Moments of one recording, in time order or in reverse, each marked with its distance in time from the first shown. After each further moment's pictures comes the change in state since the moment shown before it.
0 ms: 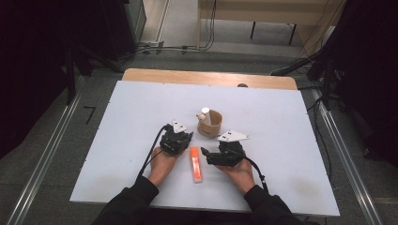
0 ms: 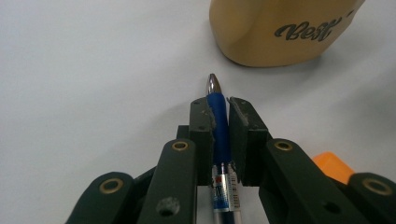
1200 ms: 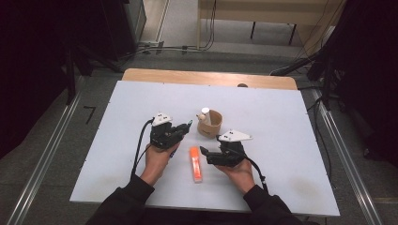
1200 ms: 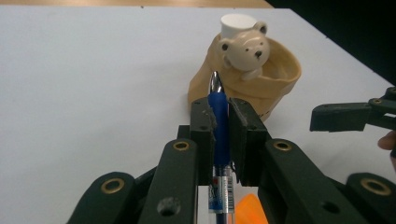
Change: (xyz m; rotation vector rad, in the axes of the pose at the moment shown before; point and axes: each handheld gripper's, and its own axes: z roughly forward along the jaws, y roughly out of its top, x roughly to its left) left arm 0.012 0.019 -0.048 -0.216 -0.161 -0.168; right arm 0.004 0.006 -0.010 -0.046 0.046 0.026
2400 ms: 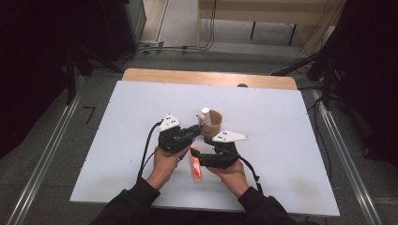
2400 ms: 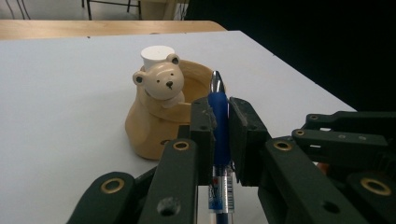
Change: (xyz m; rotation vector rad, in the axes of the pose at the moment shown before) left arm -0.032 0.002 0.000 -0.073 -0.124 0.053; right arm 0.022 0.011 0.000 -0.042 0.149 0.030
